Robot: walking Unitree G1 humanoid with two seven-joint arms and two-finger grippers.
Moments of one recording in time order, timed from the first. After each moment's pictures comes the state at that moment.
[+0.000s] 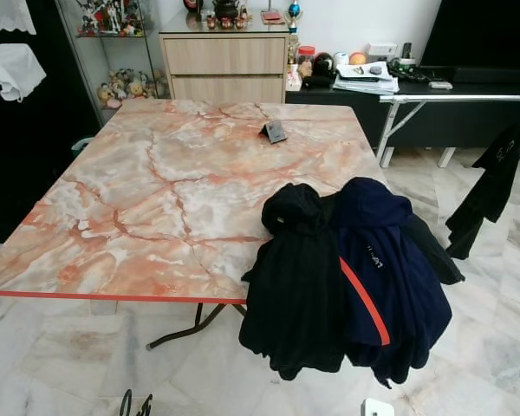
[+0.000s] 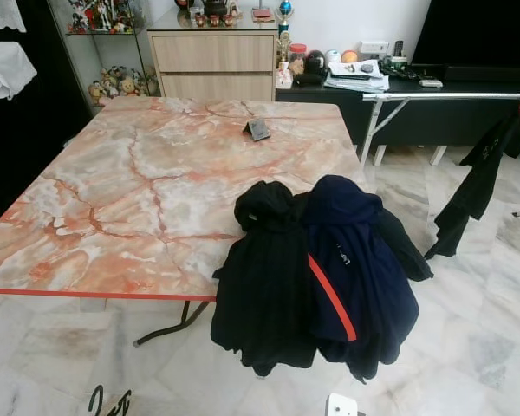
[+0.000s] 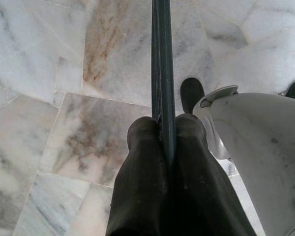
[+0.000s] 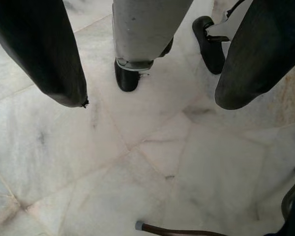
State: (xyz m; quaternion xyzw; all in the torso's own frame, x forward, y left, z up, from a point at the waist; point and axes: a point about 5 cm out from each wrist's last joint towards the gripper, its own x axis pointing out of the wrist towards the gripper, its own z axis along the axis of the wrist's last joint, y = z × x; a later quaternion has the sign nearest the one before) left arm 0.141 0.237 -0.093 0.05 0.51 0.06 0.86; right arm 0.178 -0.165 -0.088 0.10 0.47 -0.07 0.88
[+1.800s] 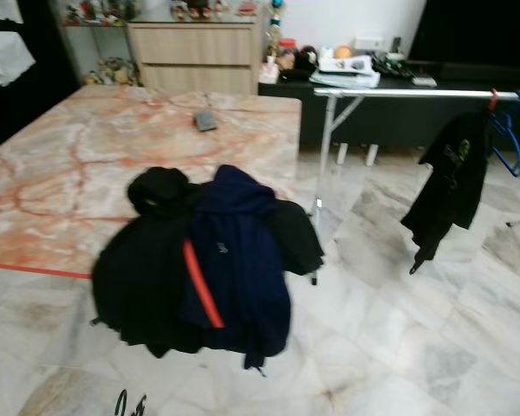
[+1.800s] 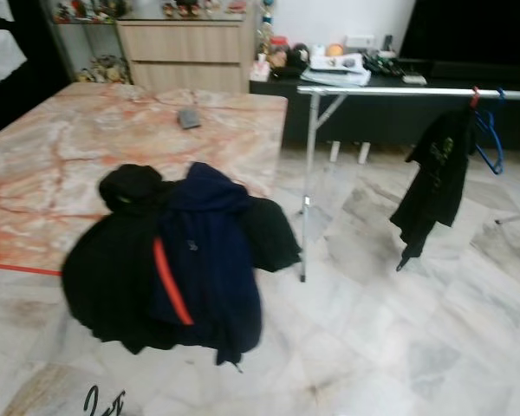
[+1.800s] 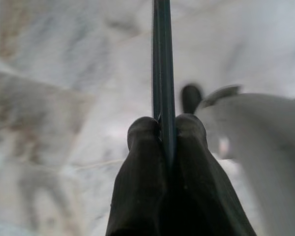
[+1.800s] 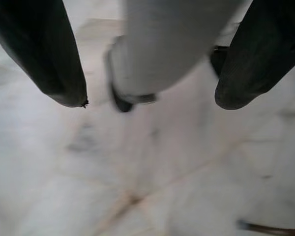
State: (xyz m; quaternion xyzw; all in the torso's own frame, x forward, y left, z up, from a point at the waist) left arm 0.148 0.235 -0.091 0.05 0.50 0.05 0.86; right arm 0.147 -0.179 -0.100 0.10 0.49 -0.10 0.86
